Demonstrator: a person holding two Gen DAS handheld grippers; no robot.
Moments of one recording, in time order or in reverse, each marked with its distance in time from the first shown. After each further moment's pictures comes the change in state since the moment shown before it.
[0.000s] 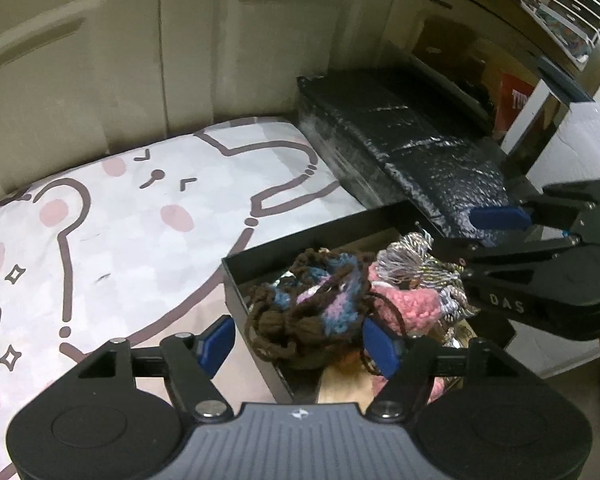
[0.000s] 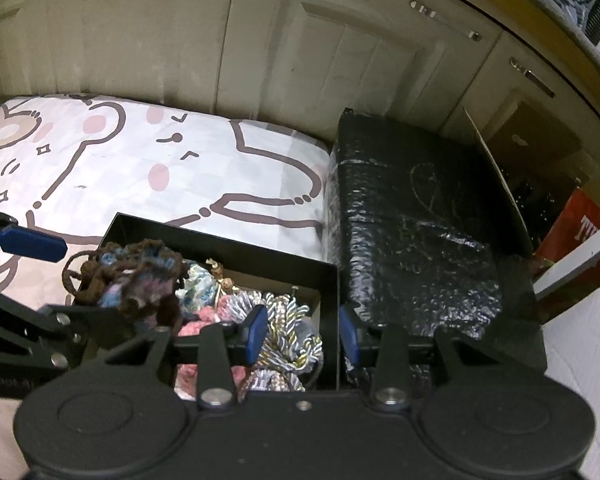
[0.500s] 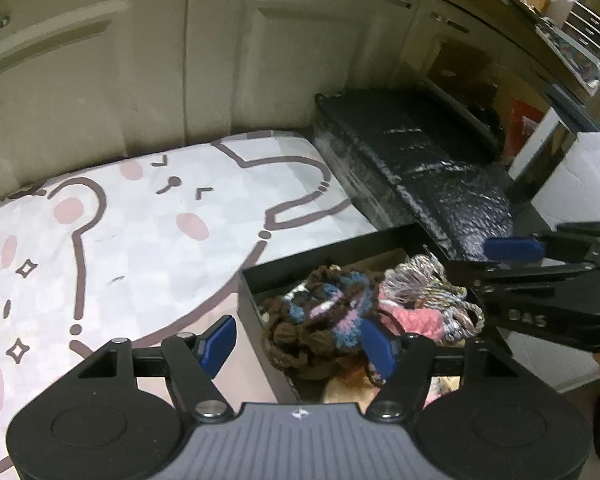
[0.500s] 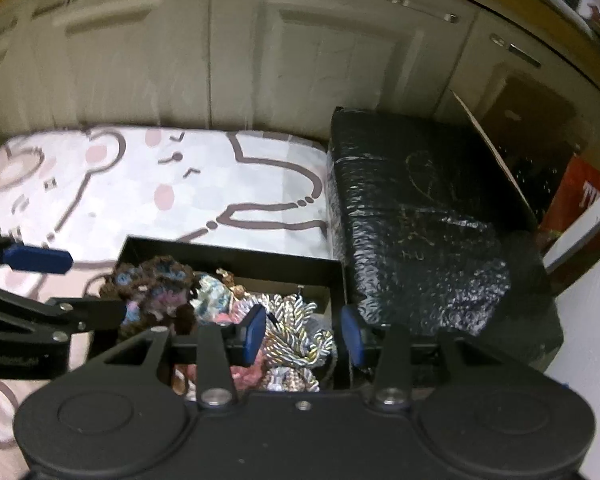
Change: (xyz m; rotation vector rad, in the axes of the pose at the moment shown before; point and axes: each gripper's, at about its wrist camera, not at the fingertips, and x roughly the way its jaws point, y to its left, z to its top) left arm -0.010 0.009 0.005 -0.057 -0.035 0.018; right arm -0.011 -0.015 -0.001 0.136 -0.009 0.064
